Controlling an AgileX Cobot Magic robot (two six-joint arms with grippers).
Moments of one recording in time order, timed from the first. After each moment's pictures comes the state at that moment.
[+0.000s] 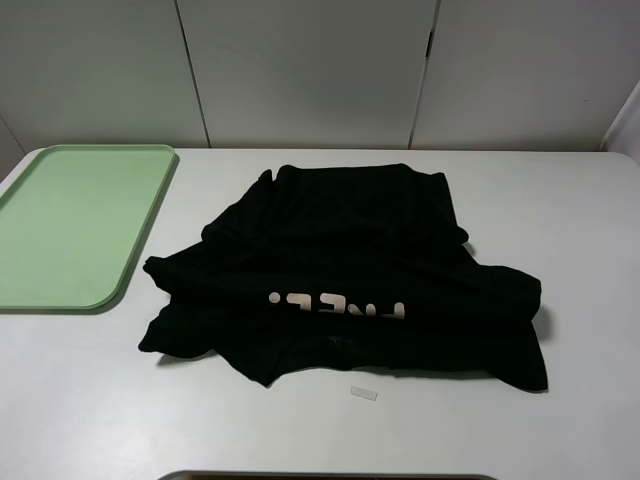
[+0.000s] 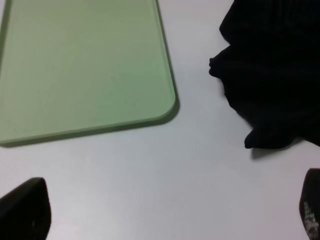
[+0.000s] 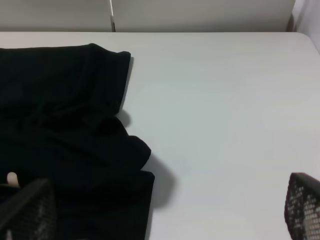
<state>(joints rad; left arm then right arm) -0.07 -0.01 -0.49 0.02 1.06 0.05 -0.01 0.00 -0.49 0.03 1.03 0.02</state>
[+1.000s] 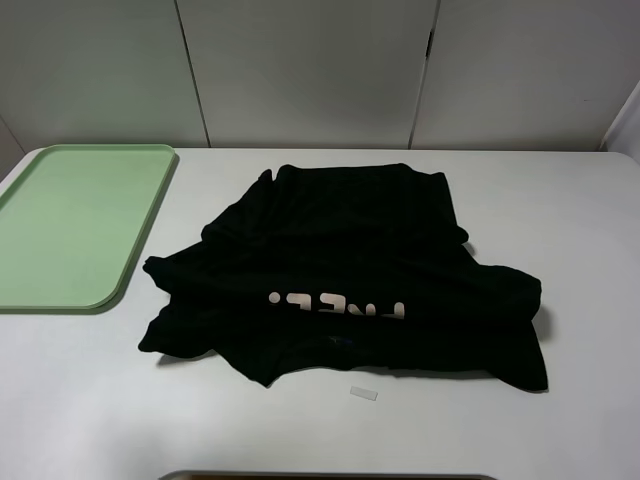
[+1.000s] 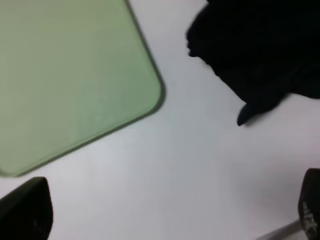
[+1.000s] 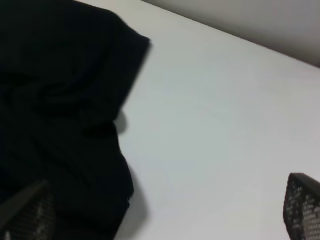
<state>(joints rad) -0.10 0.85 -1.00 -0.02 1.14 0.31 0.10 0.81 -0.90 0.02 0.92 -0.27</state>
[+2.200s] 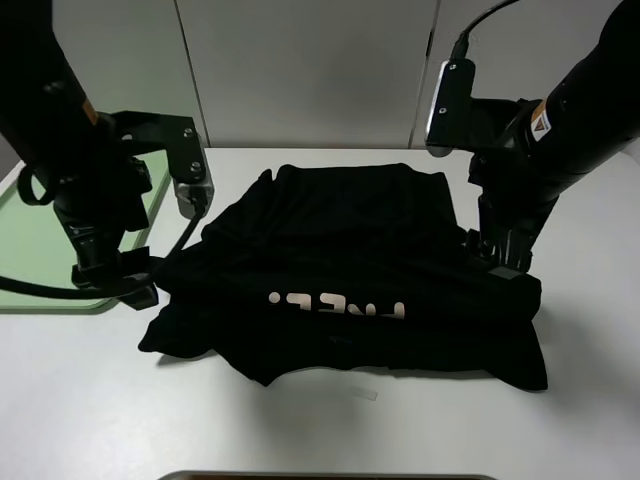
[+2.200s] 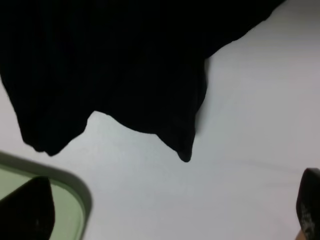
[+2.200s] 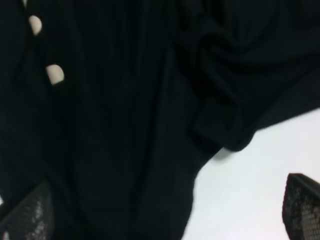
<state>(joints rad) -0.50 1.52 -1.04 0.00 0.96 0.69 0.53 1.43 -0.92 -0.15 0.76 -0.65</state>
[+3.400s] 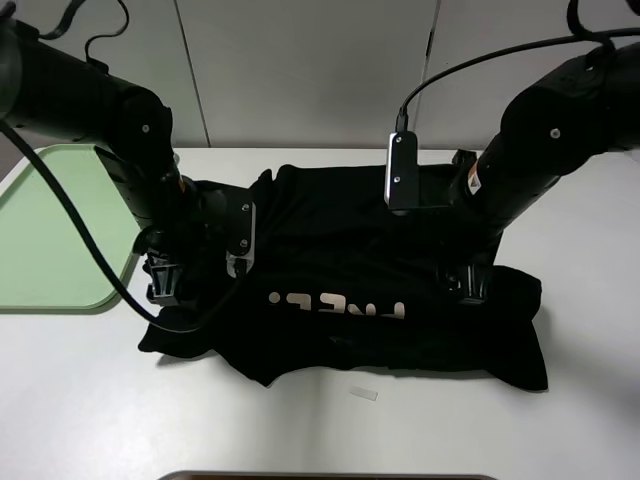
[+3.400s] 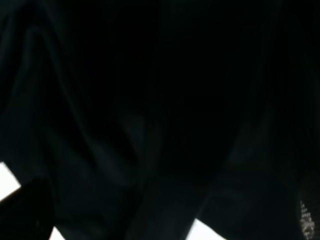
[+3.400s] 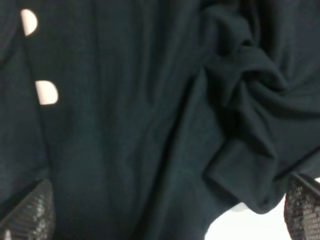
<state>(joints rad) -0.50 1.86 -1.04 0.09 0.57 0.91 0.53 1.65 -0.88 -0.18 0.57 -0.74</state>
